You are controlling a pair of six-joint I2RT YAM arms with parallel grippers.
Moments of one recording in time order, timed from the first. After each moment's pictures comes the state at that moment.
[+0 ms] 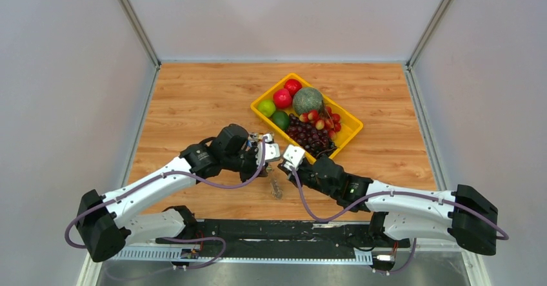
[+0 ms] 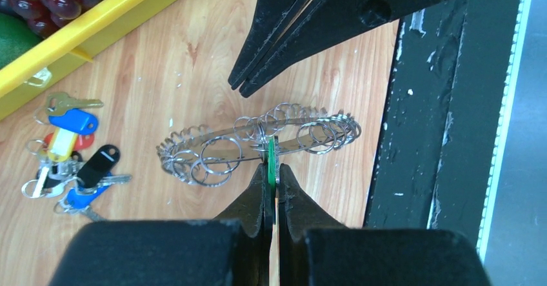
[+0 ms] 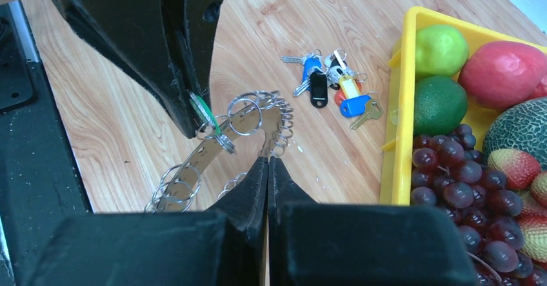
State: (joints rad) left arm -0.85 1.10 0.85 -0.55 0.43 0.38; right arm 1.16 1.08 0.51 0.29 0.12 -0.13
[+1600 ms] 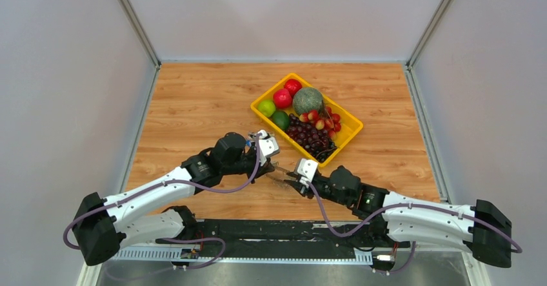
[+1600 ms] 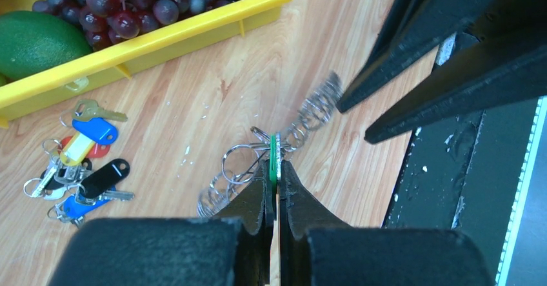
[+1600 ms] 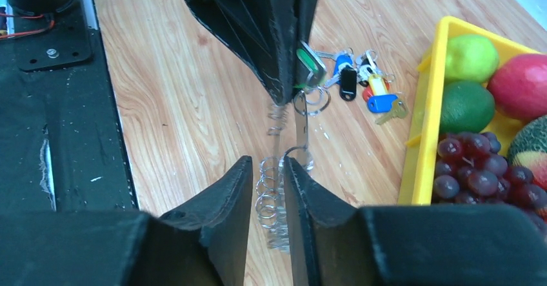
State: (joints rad) left arm -0.89 1.03 0.67 -0.17 0.30 0.12; right arm 1.17 0.86 0.37 0.27 0.03 -0.17
